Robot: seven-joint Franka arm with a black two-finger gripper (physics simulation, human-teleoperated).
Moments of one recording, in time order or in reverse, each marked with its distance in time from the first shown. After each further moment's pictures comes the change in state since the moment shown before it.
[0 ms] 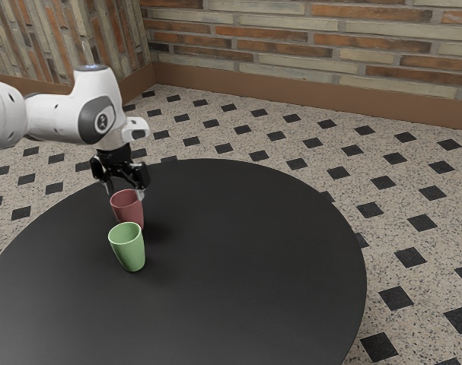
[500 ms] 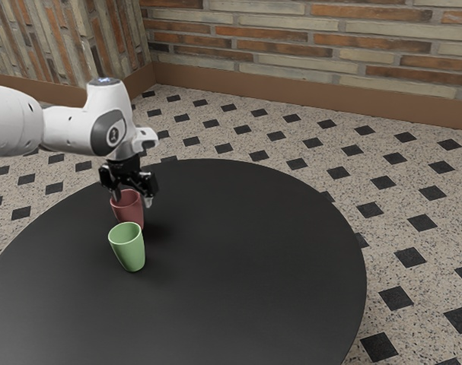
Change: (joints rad) arm -0.002 0.074 -0.011 0.014 -0.001 0.055 -0.056
